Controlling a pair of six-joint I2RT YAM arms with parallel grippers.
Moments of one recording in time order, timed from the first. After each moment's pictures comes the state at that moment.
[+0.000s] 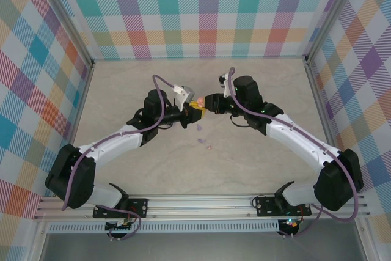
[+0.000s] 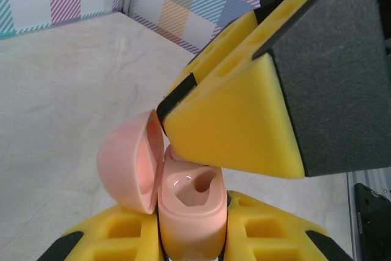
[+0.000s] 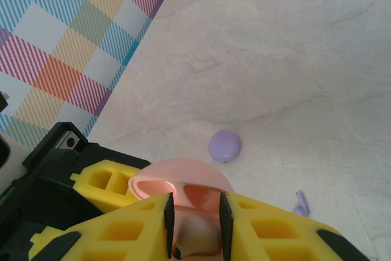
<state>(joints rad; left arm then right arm) -0.58 1.40 0.84 0.29 0.57 -0.16 0.61 1.35 1.07 -0.21 -0.31 0.51</state>
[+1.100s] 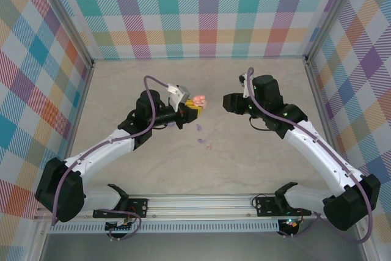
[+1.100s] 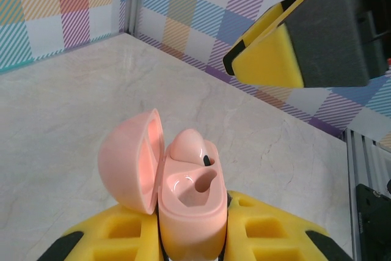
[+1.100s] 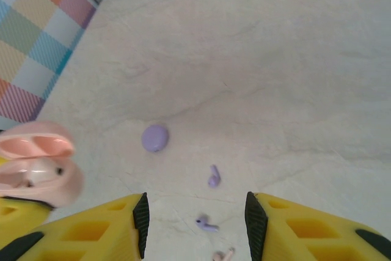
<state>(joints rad) -0.58 1.26 0.84 0.18 0.54 -0.11 0.52 1.17 1.12 -0.55 -0.16 0.40</state>
